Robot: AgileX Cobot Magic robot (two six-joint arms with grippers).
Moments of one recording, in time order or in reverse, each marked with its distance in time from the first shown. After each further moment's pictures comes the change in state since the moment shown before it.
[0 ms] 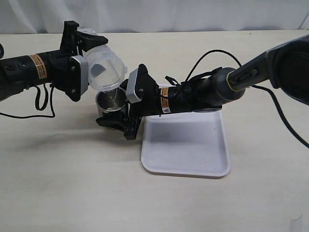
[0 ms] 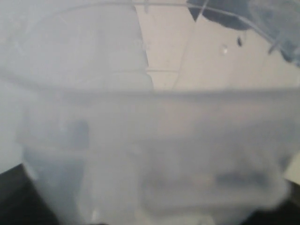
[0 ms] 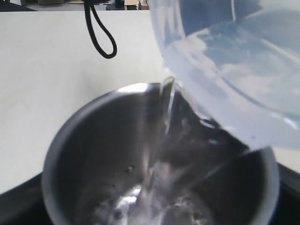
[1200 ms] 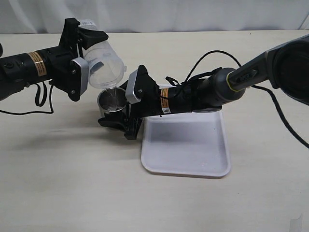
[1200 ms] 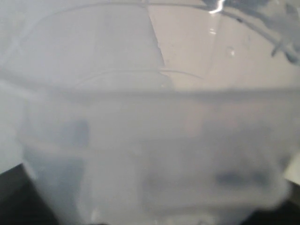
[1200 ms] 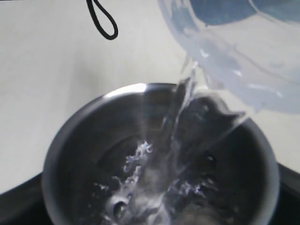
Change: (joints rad) left arm 0.000 -0.004 -0.002 -0.043 -0.025 0.156; right arm 0.000 0.001 0.000 0.004 0.037 0.000
